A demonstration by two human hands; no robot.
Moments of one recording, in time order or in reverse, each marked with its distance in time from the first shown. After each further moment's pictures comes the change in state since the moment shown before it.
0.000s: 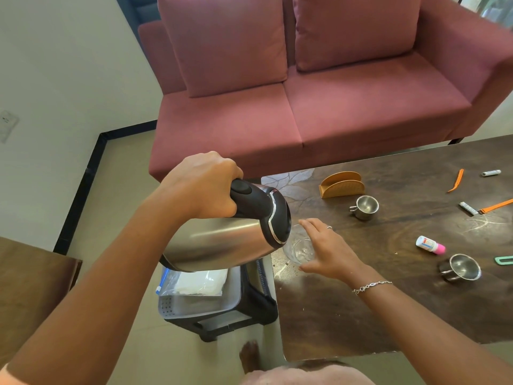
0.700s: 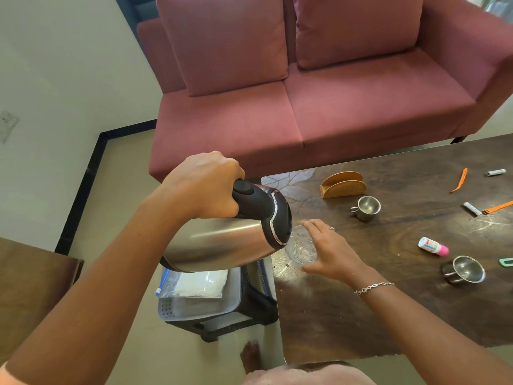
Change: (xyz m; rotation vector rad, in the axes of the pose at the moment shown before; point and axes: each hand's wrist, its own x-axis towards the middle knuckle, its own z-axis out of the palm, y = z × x) left_hand 0.011 0.003 -0.003 0.013 -0.045 0.002; right_hand 0.006 0.012 0.005 0.000 0.002 0.017
